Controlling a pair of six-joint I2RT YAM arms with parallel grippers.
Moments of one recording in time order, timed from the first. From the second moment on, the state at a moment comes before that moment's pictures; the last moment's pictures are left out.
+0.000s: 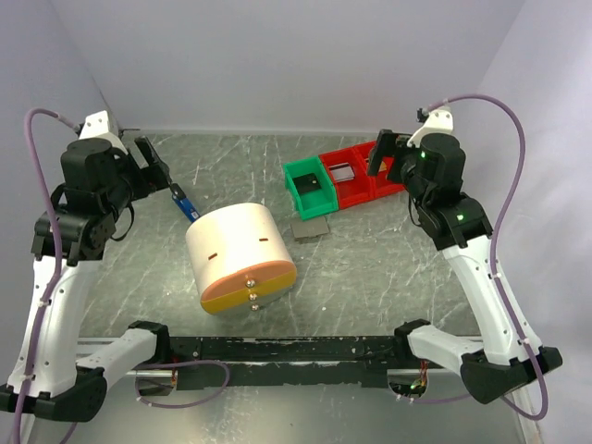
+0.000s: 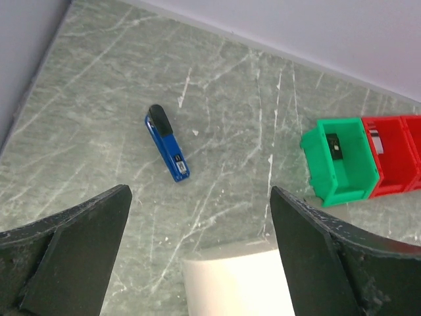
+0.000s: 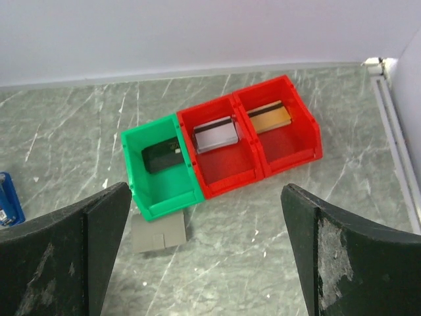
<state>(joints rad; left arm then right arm) -0.18 1.02 1.49 -0.86 -0.24 -0.37 0.36 1.11 1.41 -0.55 0.29 0.19</state>
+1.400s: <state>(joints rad) -0.36 0.68 1.25 -0.93 0.15 -0.56 0.62 1.30 0.83 -0.48 -0.34 0.58</state>
